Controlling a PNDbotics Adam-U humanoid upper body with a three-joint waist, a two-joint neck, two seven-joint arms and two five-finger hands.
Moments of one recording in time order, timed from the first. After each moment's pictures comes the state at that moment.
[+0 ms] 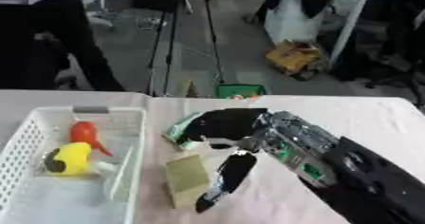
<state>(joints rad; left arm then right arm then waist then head) -0.26 0.30 0.11 -1.99 -0.03 -0.48 0.36 -0.86 -0.70 0.55 -1.57 0.71 -0.19 0.54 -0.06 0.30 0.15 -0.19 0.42</state>
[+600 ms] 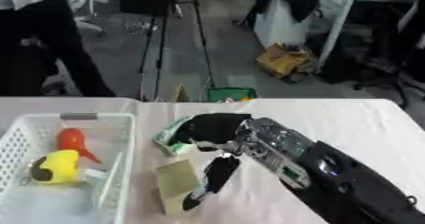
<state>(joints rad) -0.26 0.28 0.11 -1.99 -0.03 -0.47 0.35 -0.87 -0.66 0.55 -1.47 0.77 -0.20 0.51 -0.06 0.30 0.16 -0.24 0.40</state>
